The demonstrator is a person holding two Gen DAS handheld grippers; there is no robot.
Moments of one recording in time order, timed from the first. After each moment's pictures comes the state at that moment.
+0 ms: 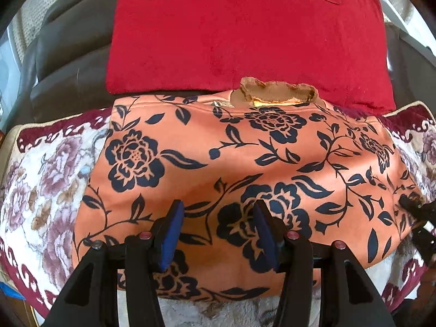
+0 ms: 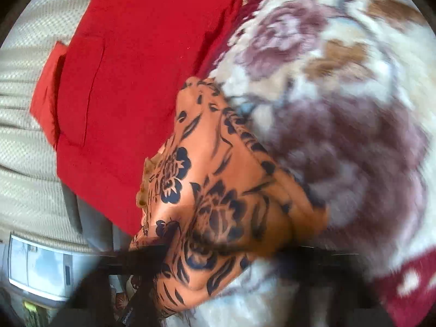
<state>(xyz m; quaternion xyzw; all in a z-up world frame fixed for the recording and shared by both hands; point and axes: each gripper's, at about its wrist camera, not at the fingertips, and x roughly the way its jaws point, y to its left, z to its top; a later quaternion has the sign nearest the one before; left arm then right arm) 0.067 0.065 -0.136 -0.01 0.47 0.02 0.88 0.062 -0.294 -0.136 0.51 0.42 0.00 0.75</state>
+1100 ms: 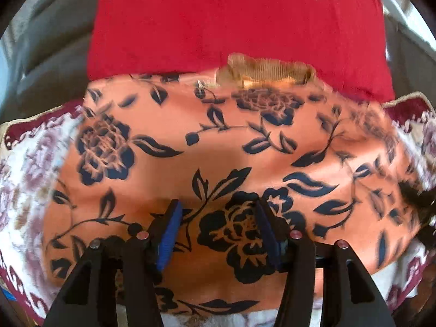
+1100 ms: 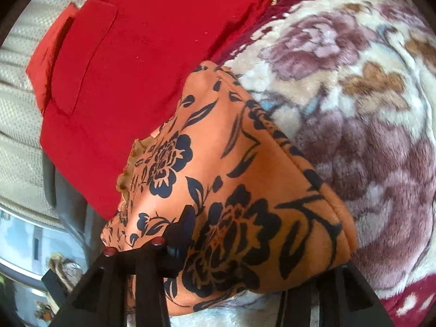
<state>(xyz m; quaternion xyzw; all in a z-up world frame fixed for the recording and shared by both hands) 0.083 0.058 -0.168 -0.01 0.49 0.00 0.87 0.092 -0.262 -0.129 0.42 0.45 0.00 0.79</state>
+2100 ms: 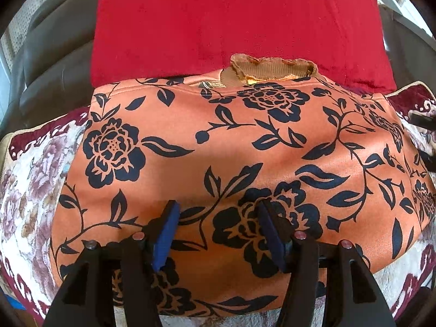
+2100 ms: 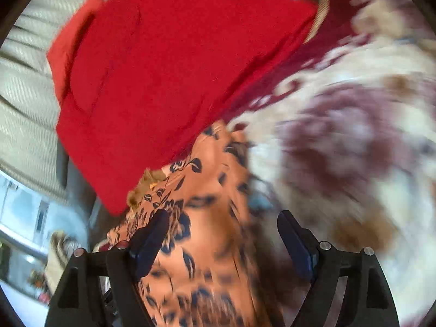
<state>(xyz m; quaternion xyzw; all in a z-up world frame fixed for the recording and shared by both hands) 0.082 0.060 -0.160 0.01 0.48 0.00 0.88 0.164 -0.355 -0.108 0.36 0.47 0.09 0.80</state>
